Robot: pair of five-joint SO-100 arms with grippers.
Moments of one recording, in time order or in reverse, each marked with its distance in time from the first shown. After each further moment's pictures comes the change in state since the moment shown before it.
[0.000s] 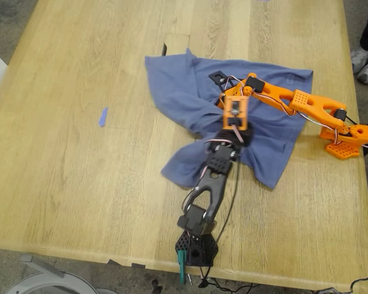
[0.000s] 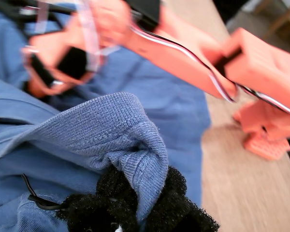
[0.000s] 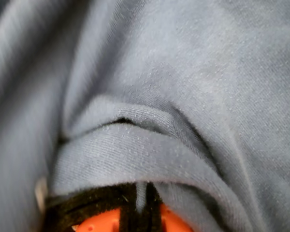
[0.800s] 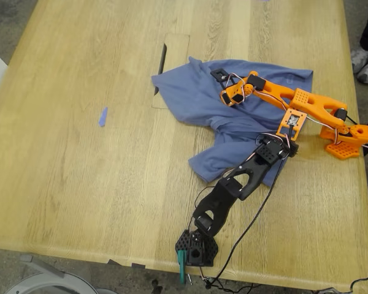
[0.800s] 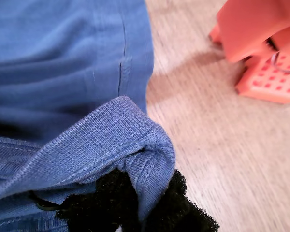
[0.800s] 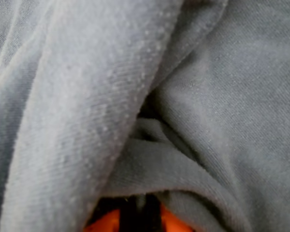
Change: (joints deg) arm 0 17.5 -54.6 -41.2 2.5 0.1; arm 1 1.9 -1.3 0.0 -3.9 0.2
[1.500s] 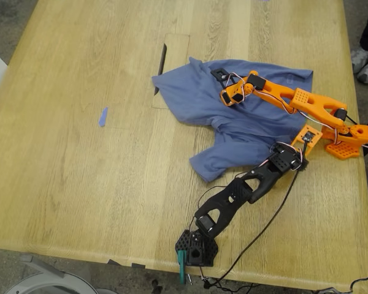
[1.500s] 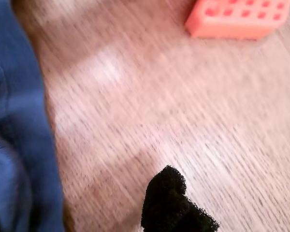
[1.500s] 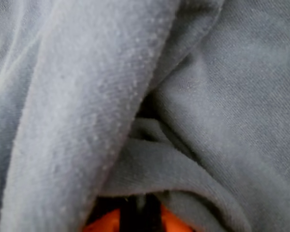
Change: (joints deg) arm 0 1.9 -17.9 -22.3 13.9 2.5; arm 1 0.1 1.1 0.0 1.6 0.4
